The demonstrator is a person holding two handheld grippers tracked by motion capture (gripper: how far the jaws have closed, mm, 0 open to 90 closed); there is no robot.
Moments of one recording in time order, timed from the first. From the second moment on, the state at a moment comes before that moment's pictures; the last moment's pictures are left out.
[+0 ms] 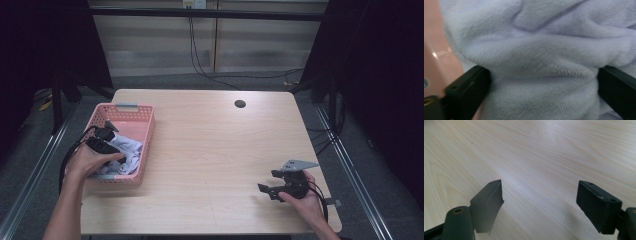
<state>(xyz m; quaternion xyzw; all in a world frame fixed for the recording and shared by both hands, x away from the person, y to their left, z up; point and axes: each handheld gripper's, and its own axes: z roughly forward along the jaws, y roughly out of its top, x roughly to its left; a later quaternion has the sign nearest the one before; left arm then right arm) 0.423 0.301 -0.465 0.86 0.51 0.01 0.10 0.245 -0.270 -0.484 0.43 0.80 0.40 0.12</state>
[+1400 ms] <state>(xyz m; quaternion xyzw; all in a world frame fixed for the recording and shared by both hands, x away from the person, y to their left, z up) 0.401 0.337 -0.421 0.82 0.52 0.01 0.26 0.245 -0.272 -0.482 0.44 0.80 0.39 0.13</state>
